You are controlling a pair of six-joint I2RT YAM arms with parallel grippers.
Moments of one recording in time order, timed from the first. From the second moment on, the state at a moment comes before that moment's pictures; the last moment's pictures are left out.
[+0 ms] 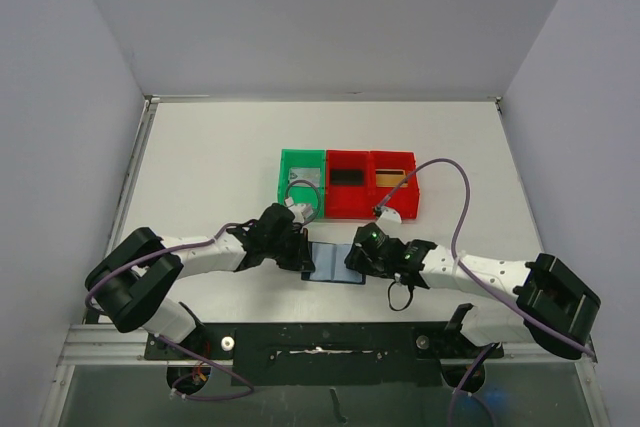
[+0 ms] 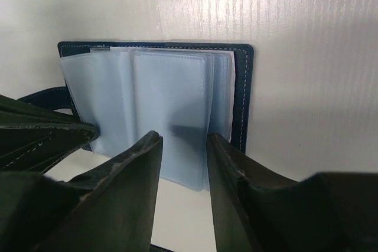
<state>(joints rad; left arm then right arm) -0.79 1.50 0.59 0.03 0.29 -0.64 0.94 1.26 0.54 -0.23 0.25 1.06</state>
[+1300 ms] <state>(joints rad) -0.79 1.50 0.58 0.04 0.28 -0.65 0.93 1.36 0.62 -0.23 0.22 0.98</state>
